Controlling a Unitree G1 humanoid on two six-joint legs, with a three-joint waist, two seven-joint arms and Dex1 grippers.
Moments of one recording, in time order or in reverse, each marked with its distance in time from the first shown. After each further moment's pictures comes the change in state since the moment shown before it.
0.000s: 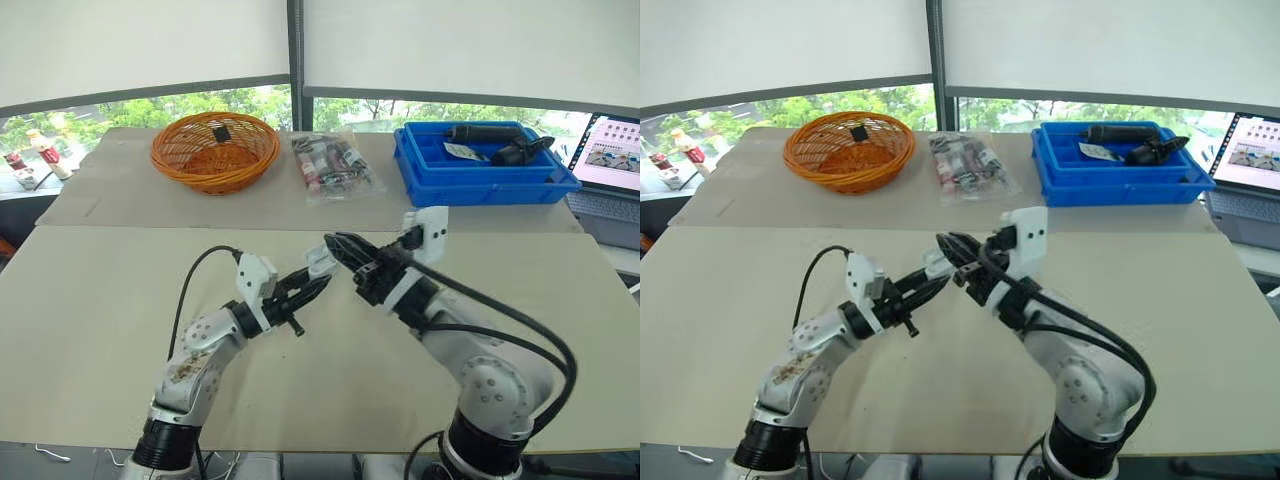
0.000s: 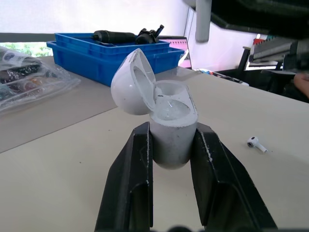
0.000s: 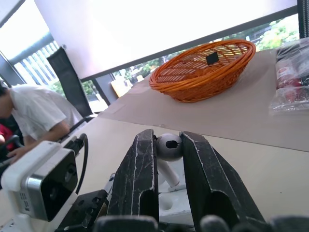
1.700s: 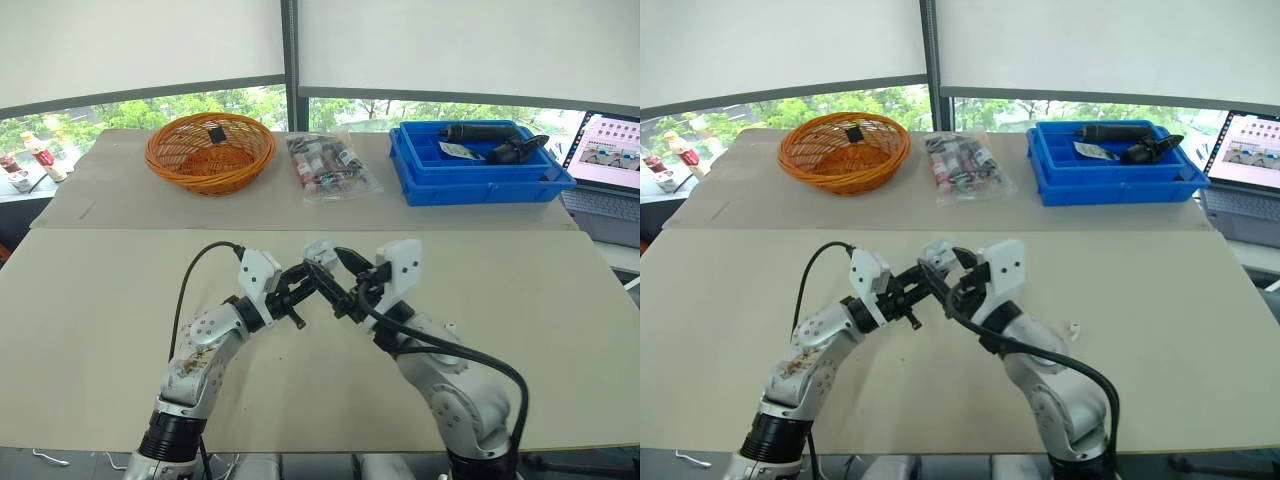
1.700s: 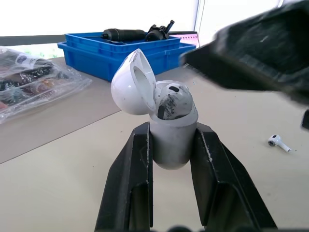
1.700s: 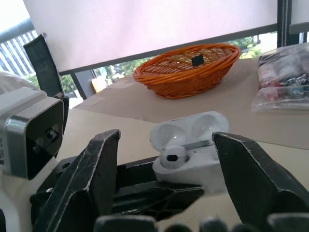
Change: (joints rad) left arm -0.020 0.007 0.009 0.038 0.058 -0.033 0.015; right arm 0.190 -0.190 0.211 0.025 -0.028 -0.365 -0.040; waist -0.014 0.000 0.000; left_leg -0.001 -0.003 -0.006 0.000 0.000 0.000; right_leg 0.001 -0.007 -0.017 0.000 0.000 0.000
